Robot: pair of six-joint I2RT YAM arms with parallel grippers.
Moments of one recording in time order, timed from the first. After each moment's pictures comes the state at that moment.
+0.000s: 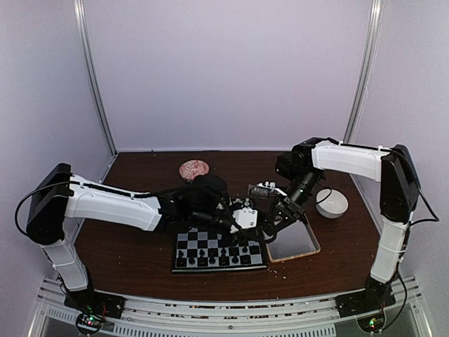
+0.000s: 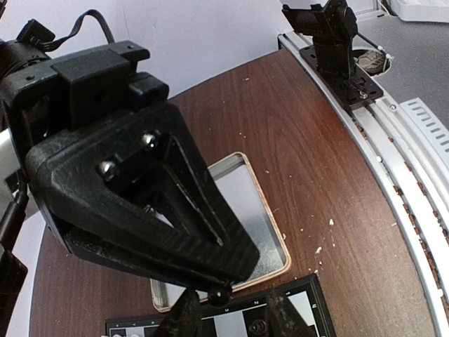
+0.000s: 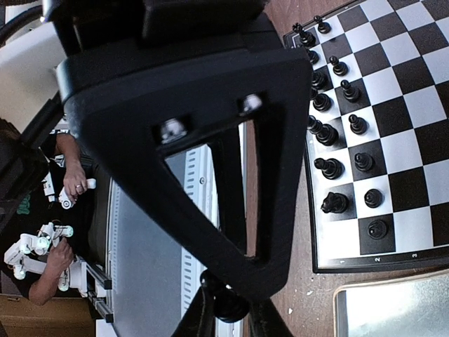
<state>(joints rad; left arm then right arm) -1.11 1.77 1.12 0.15 0.36 0.64 0.60 1.89 1.51 -1.40 -0.99 -0.83</state>
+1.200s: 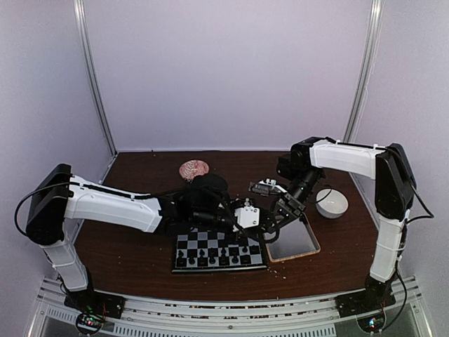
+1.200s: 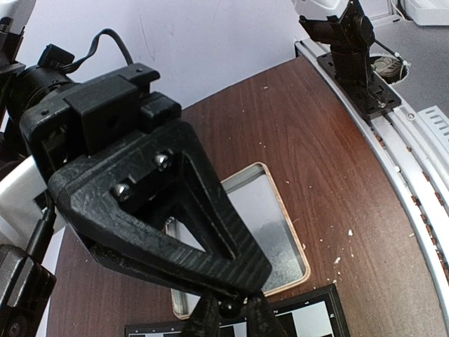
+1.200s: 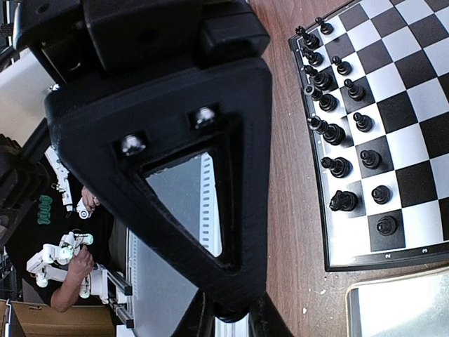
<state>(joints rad) -1.13 1.77 1.12 0.22 0.30 0.63 0.58 1.94 1.55 -1.47 -1.04 -0.85</state>
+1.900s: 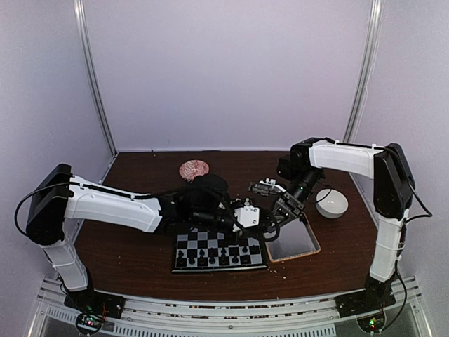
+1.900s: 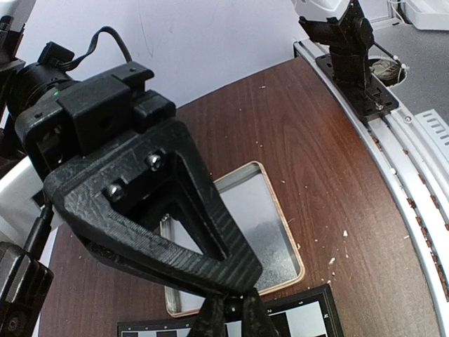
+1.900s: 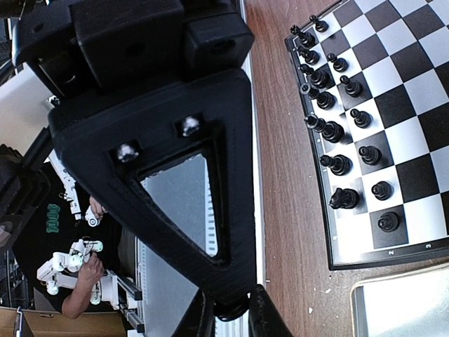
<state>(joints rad) -1.13 1.77 1.12 0.21 0.31 0.61 0.57 1.95 1.55 -1.47 -1.06 -0.82</state>
